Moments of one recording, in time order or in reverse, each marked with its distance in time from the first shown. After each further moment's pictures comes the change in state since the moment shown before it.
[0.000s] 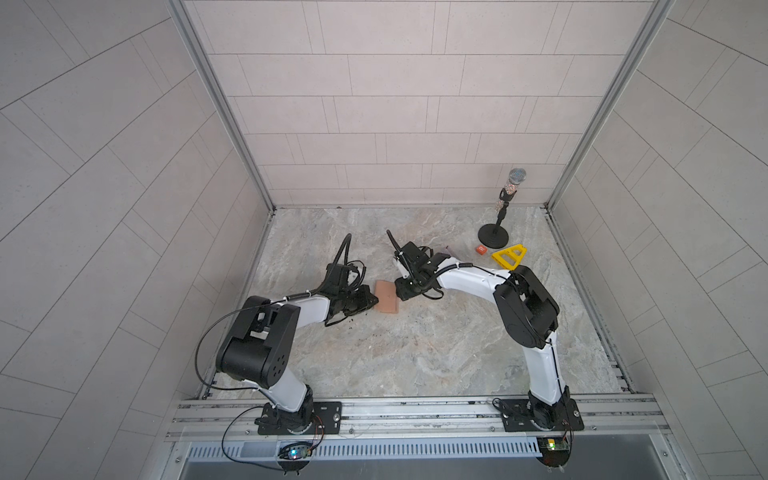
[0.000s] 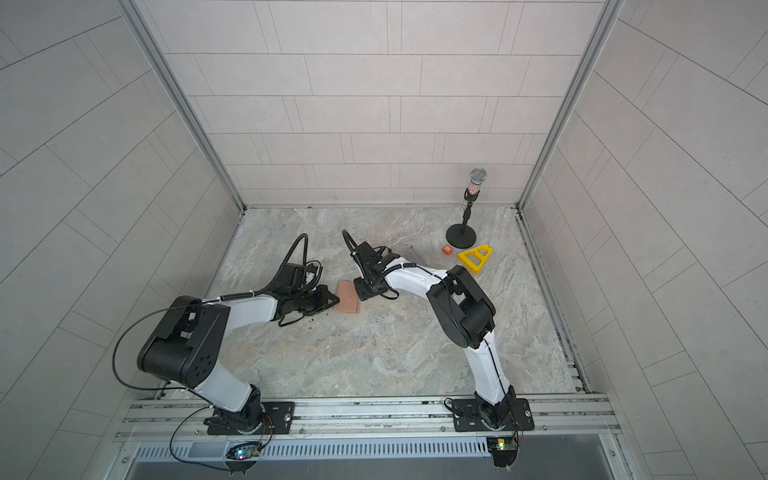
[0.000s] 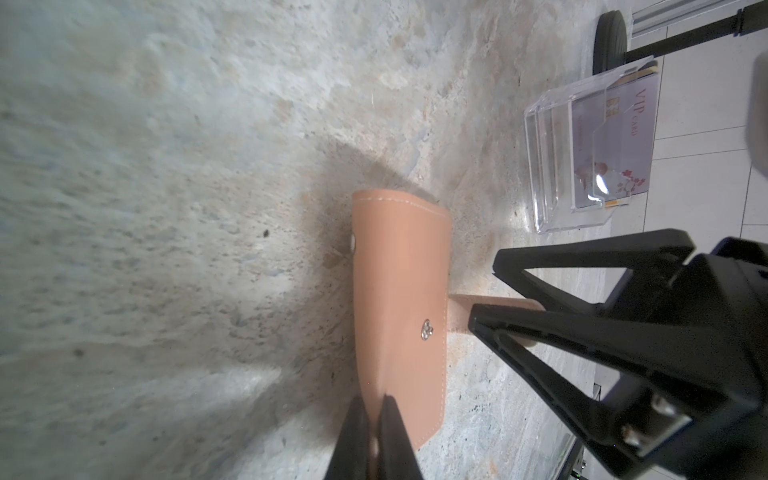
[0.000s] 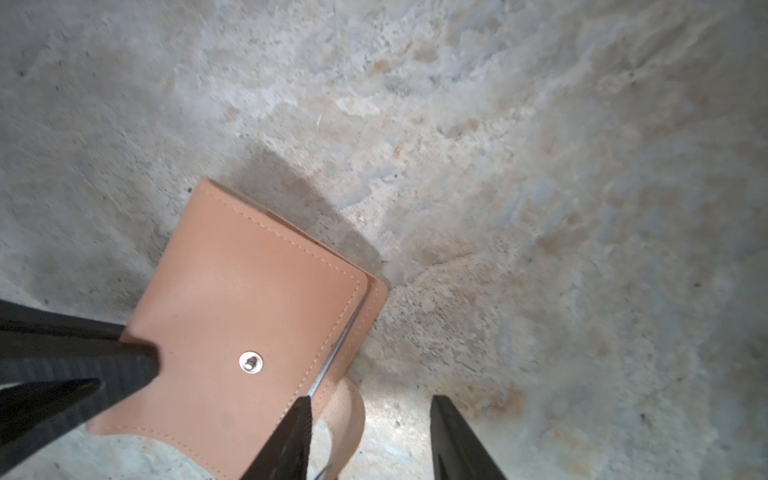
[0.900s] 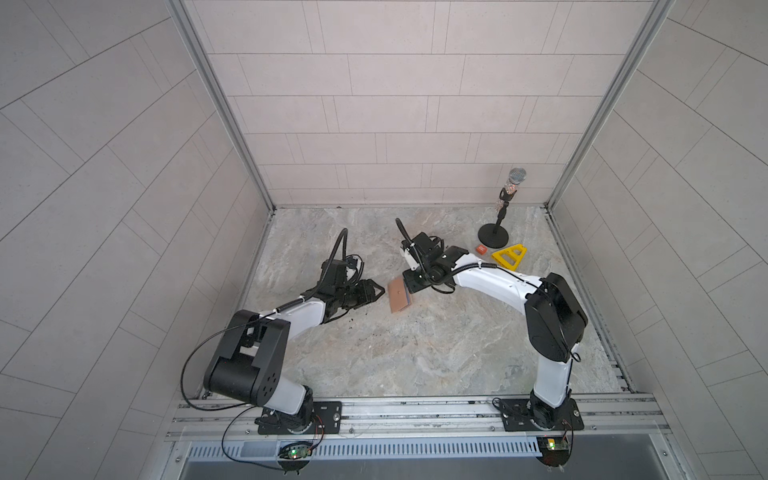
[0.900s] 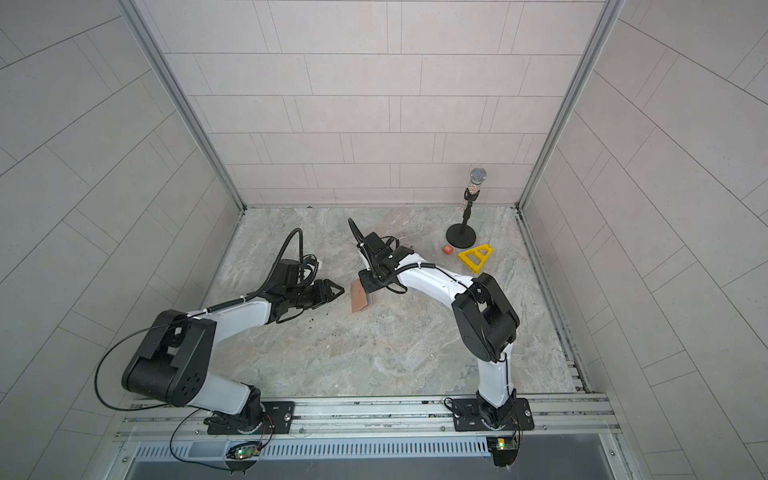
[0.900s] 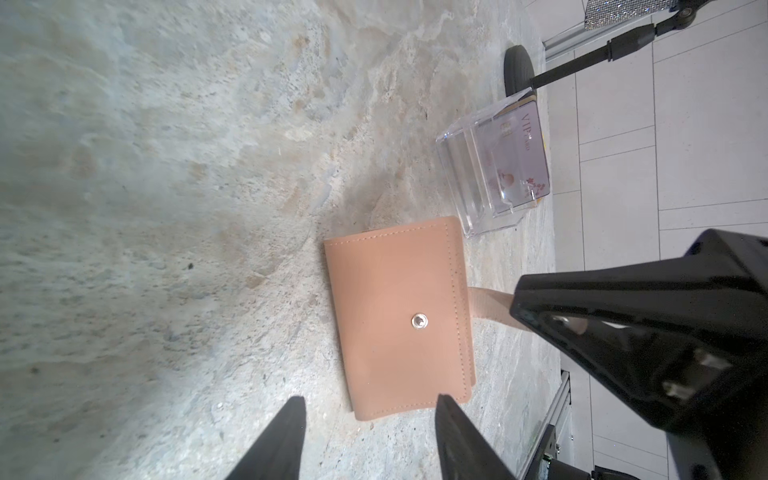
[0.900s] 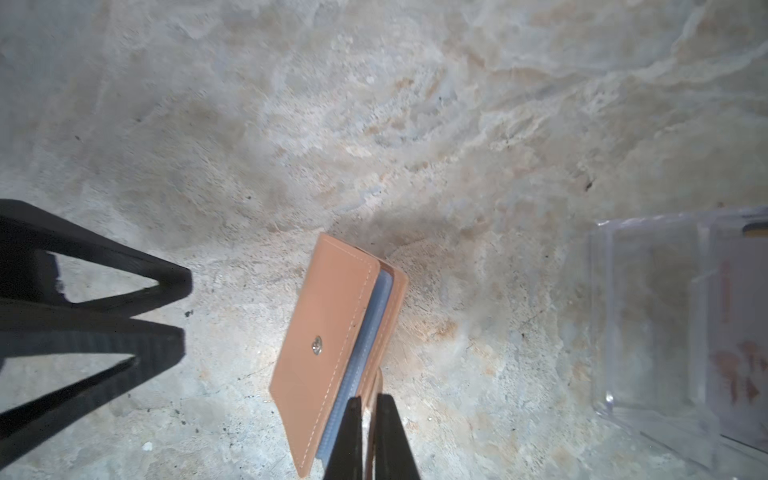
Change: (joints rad) left arm 0.000 -0.108 -0.017 0.050 0.059 -0.004; right arm -0.011 -0.186 -0.023 -0.069 0.018 -0.048
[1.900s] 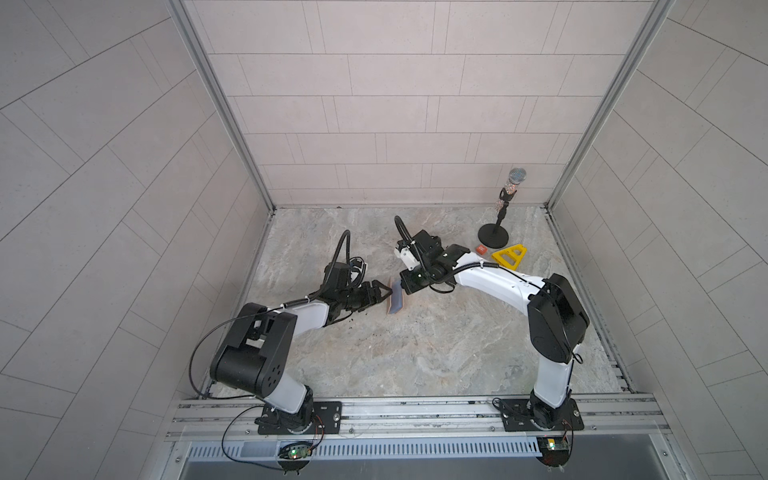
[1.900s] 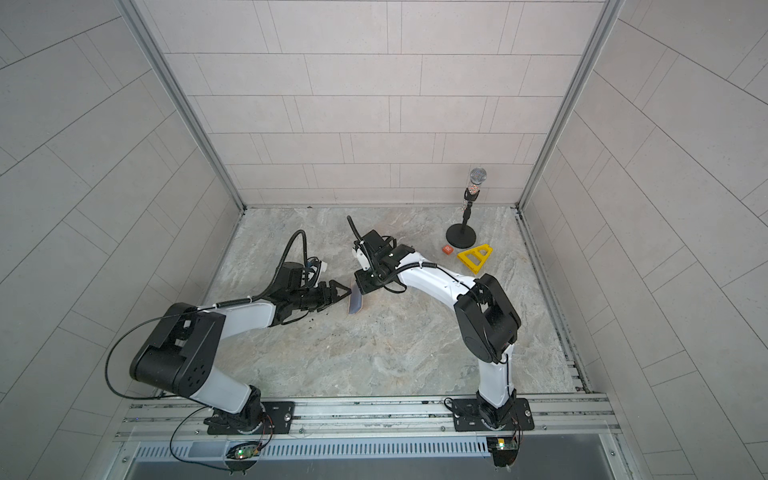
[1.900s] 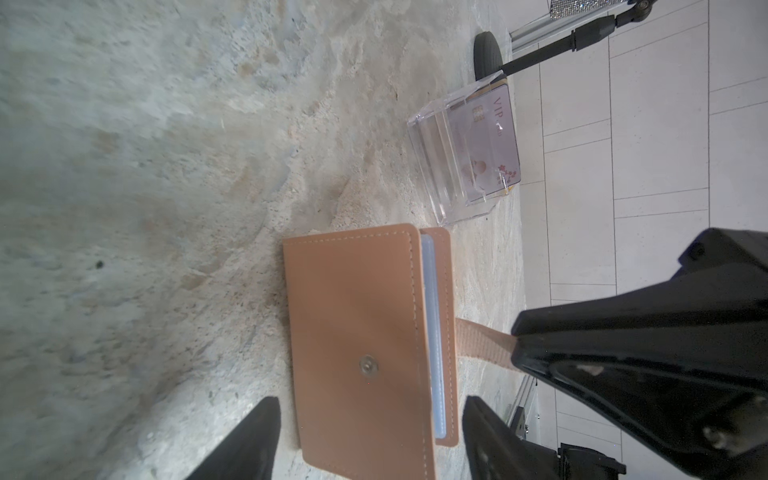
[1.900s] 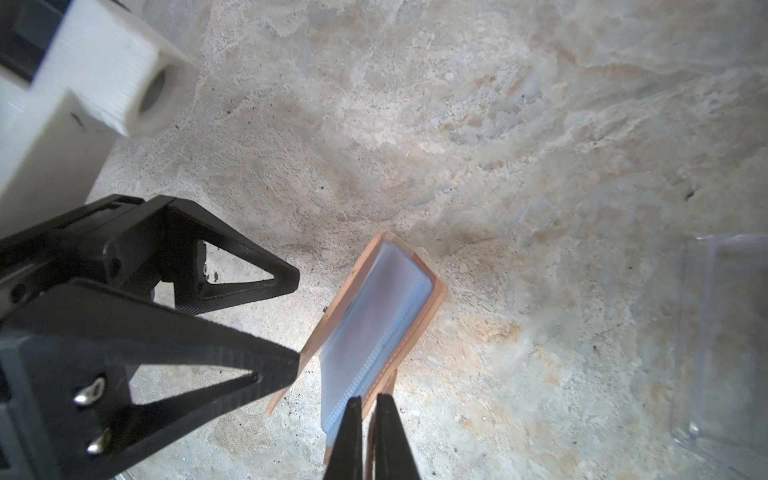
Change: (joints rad) left arm -0.029 0.040 -0.030 0.113 0.055 -0.050; right arm 0.000 -0.007 0.007 -0.003 -0.143 -0.008
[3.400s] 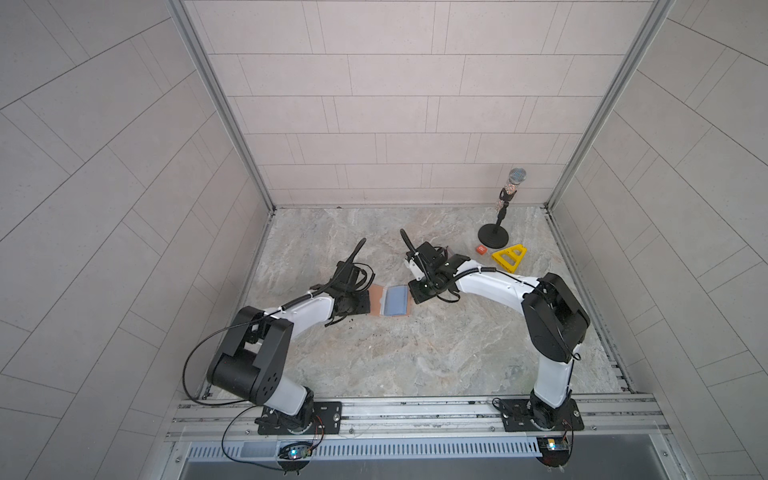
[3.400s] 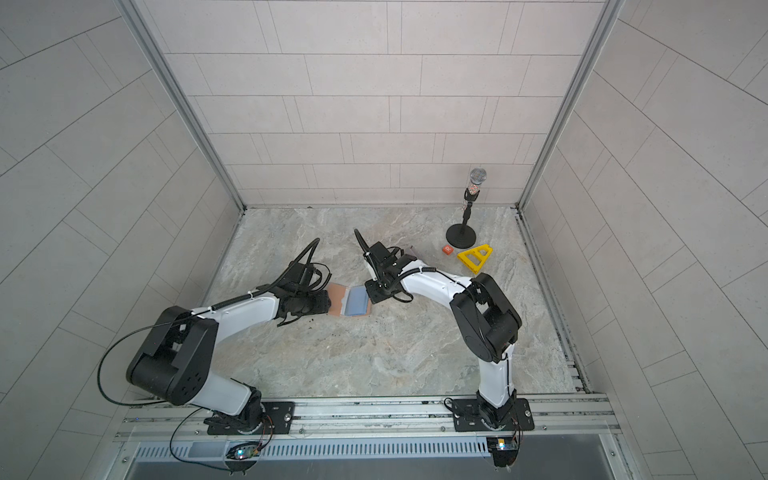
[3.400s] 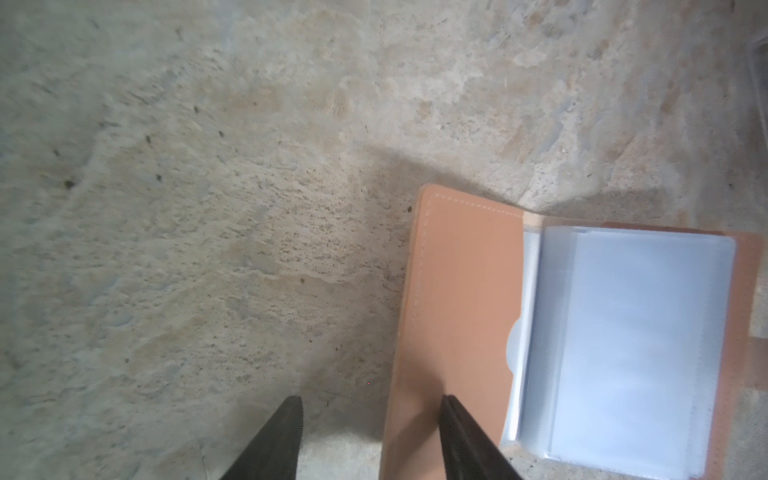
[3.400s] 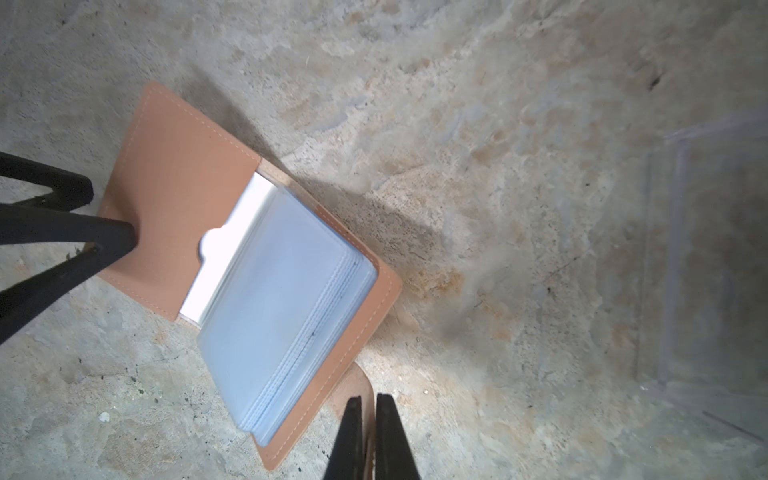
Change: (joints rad) left arm -0.068 -0.030 0.133 -0.505 -0.573 0.234; right arm -0.017 0.000 -0.145 0.050 0.105 0.000
